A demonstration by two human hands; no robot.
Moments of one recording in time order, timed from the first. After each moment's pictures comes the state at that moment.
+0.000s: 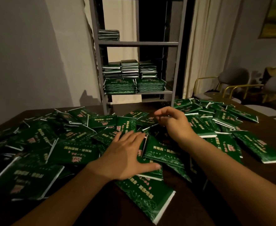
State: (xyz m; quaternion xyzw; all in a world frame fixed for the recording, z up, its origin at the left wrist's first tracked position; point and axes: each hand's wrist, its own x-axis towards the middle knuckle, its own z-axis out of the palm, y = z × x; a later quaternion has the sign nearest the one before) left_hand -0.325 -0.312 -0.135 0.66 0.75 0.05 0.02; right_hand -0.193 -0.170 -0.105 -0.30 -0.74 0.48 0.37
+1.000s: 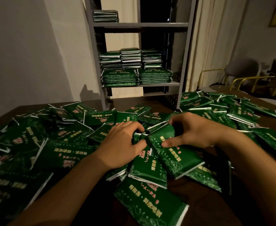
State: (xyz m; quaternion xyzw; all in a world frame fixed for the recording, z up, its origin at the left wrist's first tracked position) left_hand -0.357 -0.283 -0.142 0.61 0.74 0.26 0.02; right_hand -0.166 -0.142 -0.094 -0.28 -0.91 0.30 0.07
